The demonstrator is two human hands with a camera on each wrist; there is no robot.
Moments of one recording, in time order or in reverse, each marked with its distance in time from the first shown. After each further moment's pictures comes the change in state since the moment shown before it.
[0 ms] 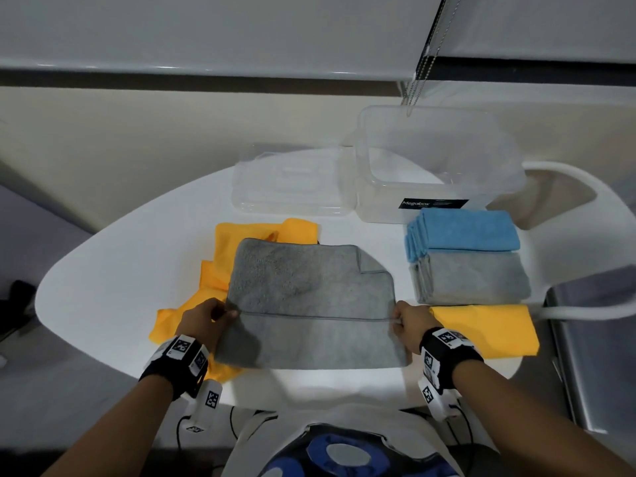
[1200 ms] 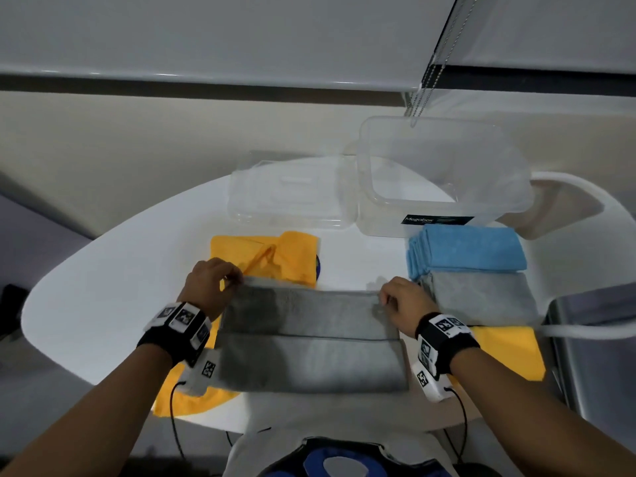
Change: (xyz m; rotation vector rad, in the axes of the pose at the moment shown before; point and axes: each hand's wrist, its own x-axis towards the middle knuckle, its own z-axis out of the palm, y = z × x) left_hand 0.070 0.052 -0.040 0.081 0.126 0.521; right_hand 0.047 -0.015 -0.049 0.167 0.239 -0.329
